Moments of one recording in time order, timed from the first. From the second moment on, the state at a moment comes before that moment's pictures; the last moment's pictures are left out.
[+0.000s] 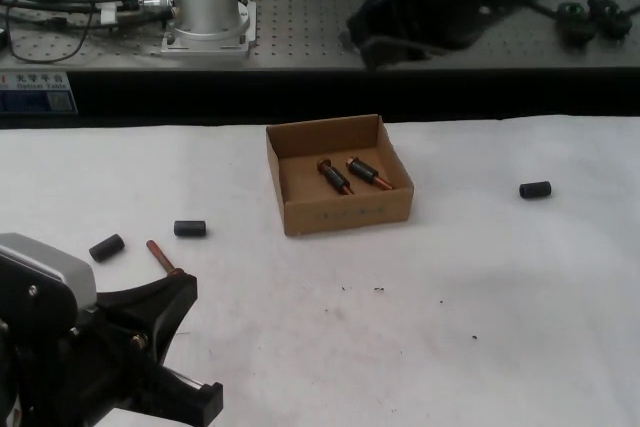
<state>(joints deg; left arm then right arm) -35.5 51.6 -9.5 -23.4 -3.9 -6.5 31.9 97.6 -91.4 46.3 -12.5 -0.7</state>
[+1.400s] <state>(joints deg) -35.5 51.6 -9.5 -23.3 -3.9 -6.5 17.2 72.1 -42.0 24.6 14.4 20.7</state>
